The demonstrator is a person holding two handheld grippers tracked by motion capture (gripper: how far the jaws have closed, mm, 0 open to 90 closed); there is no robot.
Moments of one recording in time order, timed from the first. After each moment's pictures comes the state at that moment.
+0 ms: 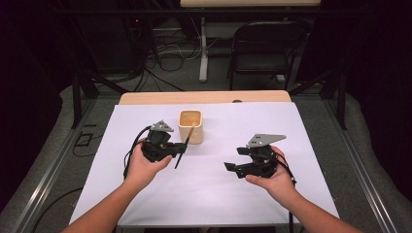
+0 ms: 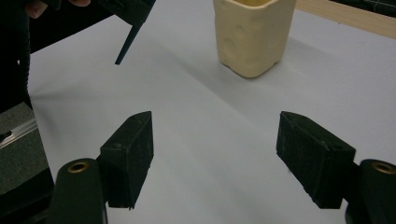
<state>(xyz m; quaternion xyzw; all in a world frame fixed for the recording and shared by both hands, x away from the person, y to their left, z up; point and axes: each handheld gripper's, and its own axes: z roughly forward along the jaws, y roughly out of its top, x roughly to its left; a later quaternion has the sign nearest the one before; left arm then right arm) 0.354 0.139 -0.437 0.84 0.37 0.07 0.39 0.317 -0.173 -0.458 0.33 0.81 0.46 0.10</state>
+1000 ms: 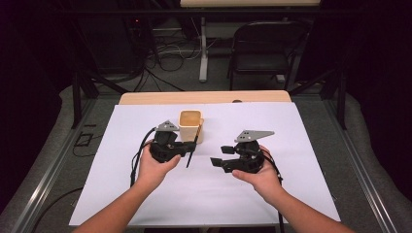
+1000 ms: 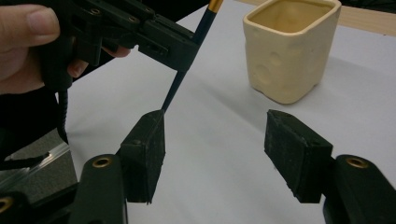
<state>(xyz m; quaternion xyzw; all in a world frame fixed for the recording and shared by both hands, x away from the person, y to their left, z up) 0.352 0.120 -0.439 0.82 0.37 0.05 0.44 0.326 -0.142 -0.456 0.34 0.79 0.51 0.06</state>
